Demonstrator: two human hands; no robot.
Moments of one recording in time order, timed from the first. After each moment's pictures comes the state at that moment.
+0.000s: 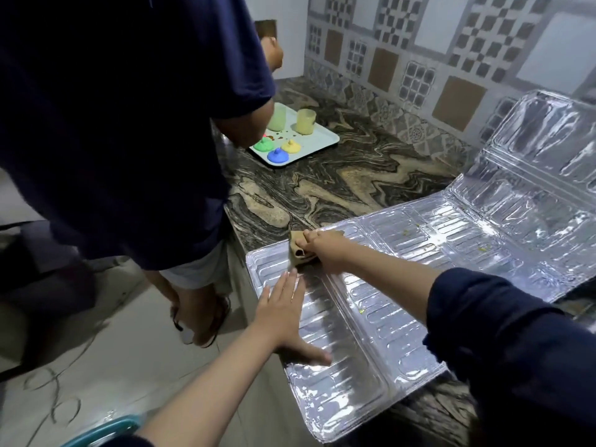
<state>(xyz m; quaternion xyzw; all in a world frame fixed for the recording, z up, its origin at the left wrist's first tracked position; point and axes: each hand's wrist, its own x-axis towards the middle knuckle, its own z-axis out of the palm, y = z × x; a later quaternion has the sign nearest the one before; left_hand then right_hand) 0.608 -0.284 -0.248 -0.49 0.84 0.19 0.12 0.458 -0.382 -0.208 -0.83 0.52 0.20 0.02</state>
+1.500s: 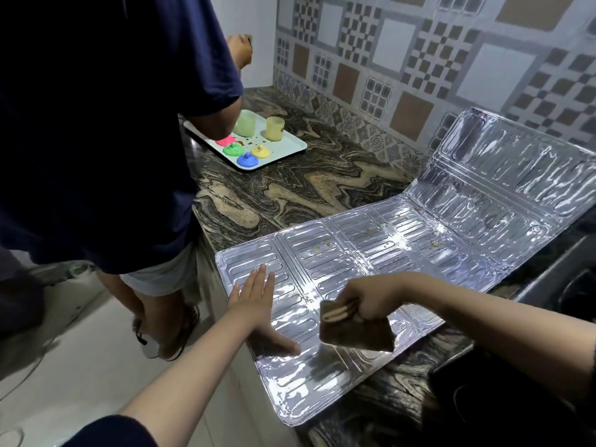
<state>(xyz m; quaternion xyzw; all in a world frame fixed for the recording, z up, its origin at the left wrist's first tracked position) 0.599 -0.287 -0.236 -0.51 0.81 0.23 0.18 0.393 -0.249 -0.134 -0.72 0.56 0.21 0.36</state>
